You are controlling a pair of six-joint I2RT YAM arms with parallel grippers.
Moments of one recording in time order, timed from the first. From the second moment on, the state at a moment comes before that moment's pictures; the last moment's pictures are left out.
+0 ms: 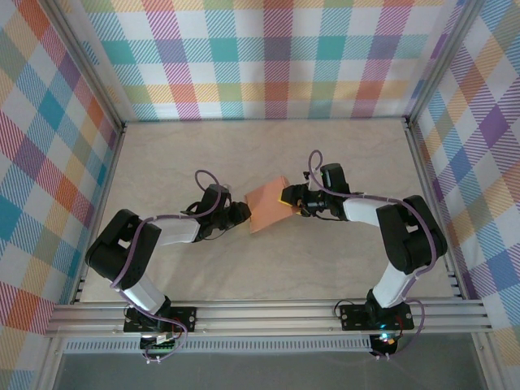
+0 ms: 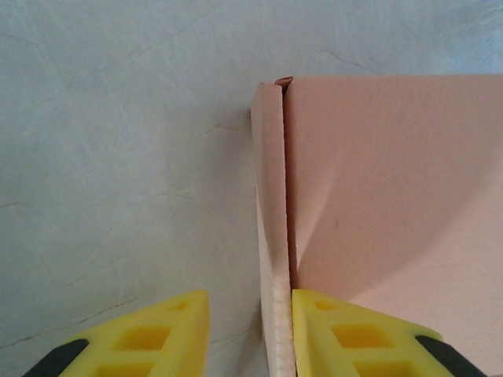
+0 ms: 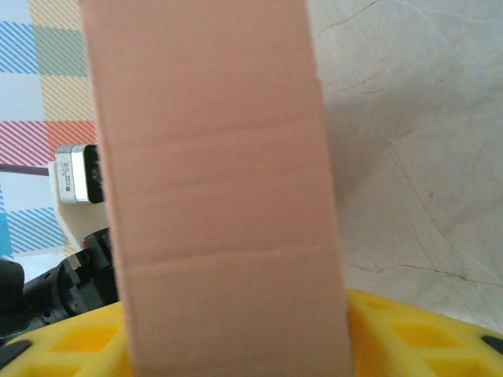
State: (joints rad) left arm -0.52 1.63 0.67 0.19 0.21 -0.89; right arm 0.36 1.71 0.82 0.17 -0.79 0.84
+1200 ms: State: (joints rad) left arm -1.00 1.43 0.56 0.44 -0.56 0.50; right arm 0.25 1.56 0.80 0.16 -0.83 0.98
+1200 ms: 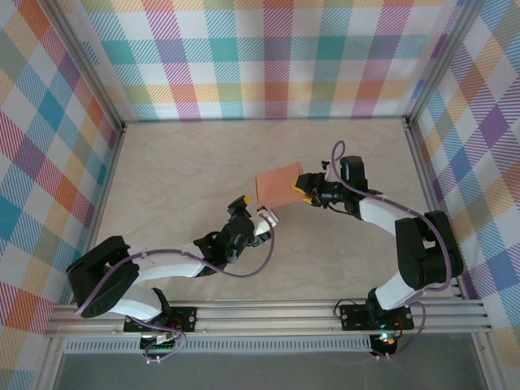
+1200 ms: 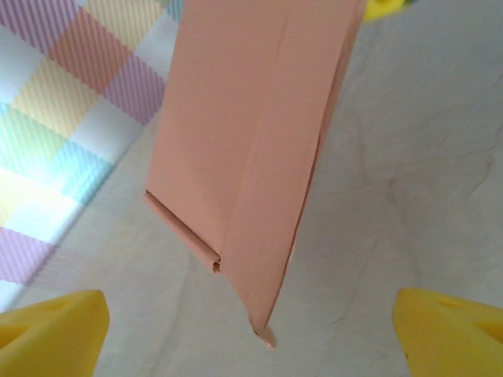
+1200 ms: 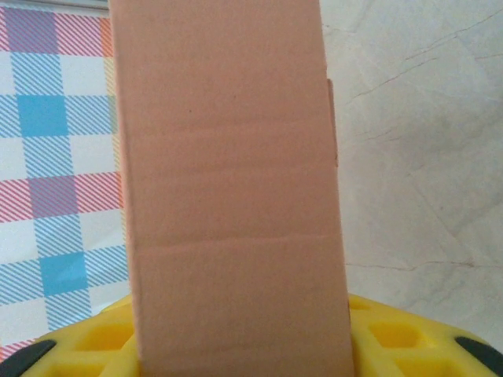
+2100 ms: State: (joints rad) left arm -1.04 1.85 0.59 1.19 -0.81 0.95; right arm 0.23 1.45 0.75 0.16 -0.88 1.06
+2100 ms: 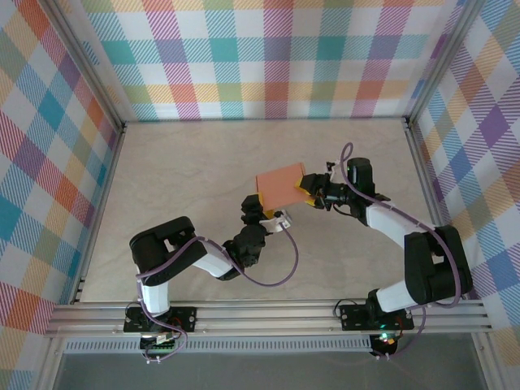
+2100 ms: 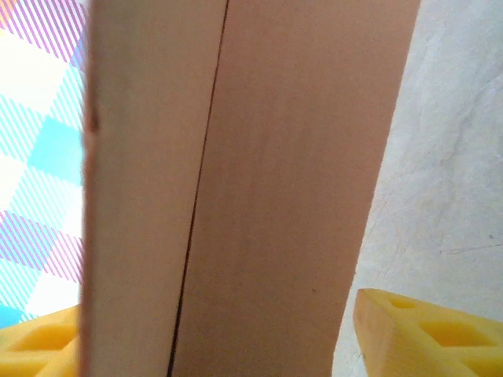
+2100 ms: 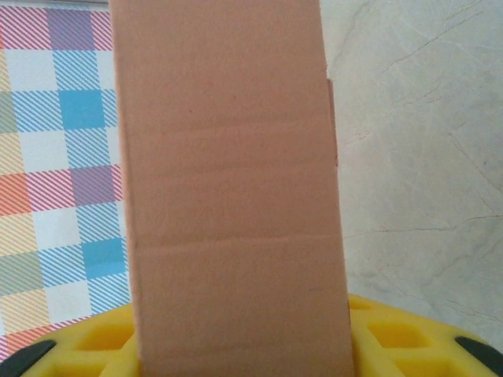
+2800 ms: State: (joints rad) left arm -1.04 1.85 0.59 1.18 -0.81 0.94; right arm 0.23 1.43 0.75 0.16 -0.89 1.07
